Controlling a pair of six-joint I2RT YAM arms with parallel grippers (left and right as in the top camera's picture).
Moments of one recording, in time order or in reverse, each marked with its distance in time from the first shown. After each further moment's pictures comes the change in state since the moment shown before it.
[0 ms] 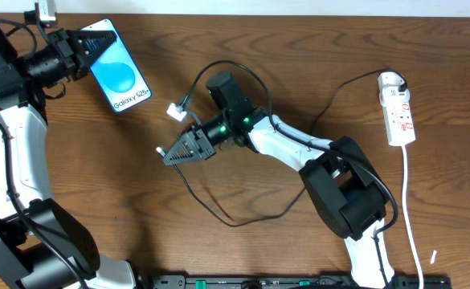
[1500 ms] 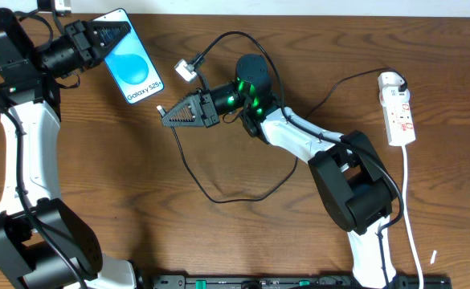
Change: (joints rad) left arm -0.078 0.004 -0.001 0.123 -0.070 -0.010; right arm -0.079 0.000 0.000 0.720 0.050 0.685
